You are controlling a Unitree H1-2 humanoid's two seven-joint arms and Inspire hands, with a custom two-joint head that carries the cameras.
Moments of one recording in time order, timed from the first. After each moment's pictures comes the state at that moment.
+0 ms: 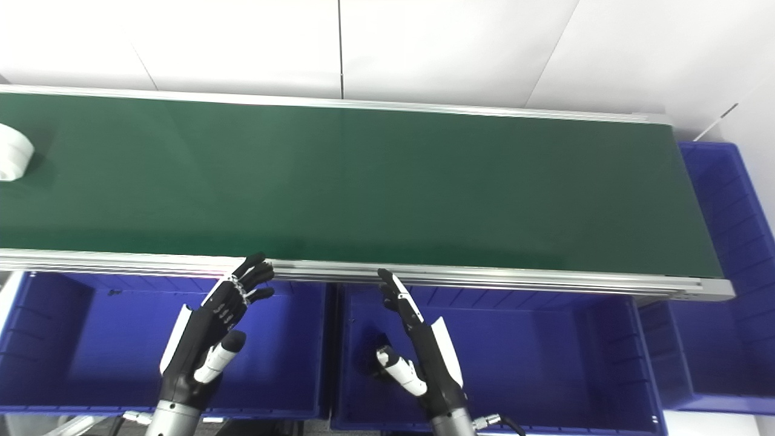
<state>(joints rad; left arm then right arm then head) 0.53 0.06 -0.24 -0.08 0.04 -0.42 -0.10 0.46 -0.14 0.46 0.03 -0.21 -0.42 -0.17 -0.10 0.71</state>
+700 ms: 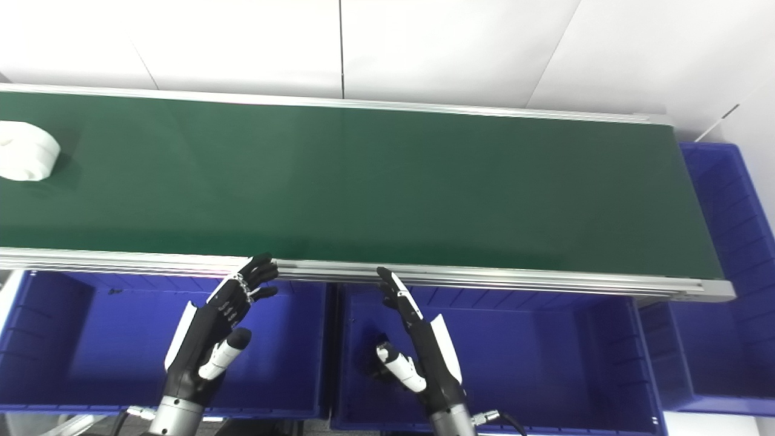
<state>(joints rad) 0.52 0.06 -0.24 -0.06 0.05 -0.41 -0.11 0.44 -0.14 0.47 0.06 -0.21 -0.42 -0.18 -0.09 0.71</state>
